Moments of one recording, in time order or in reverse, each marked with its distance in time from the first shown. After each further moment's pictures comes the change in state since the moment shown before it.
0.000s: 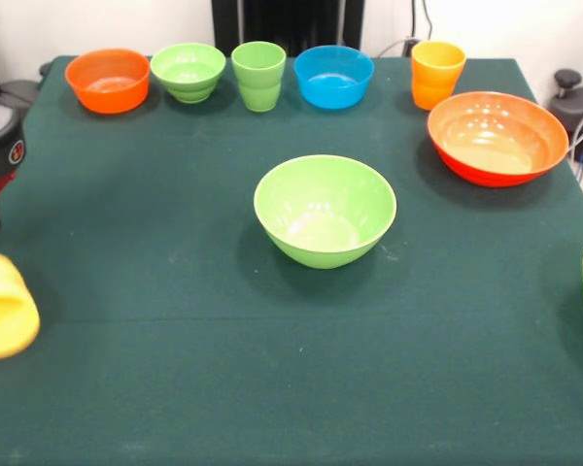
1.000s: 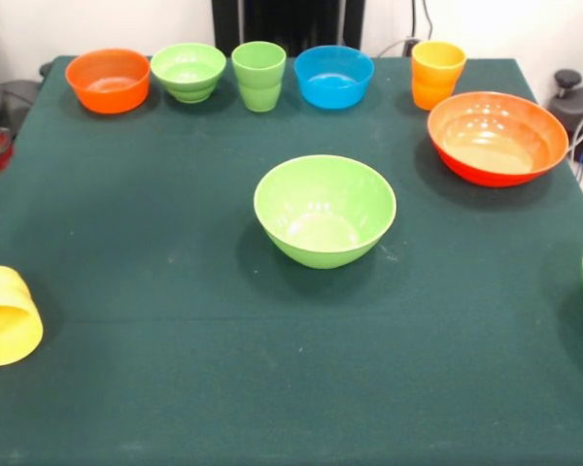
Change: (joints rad) arm 0.020 0.001 -0.081 -0.074 0.069 0.126 0.123
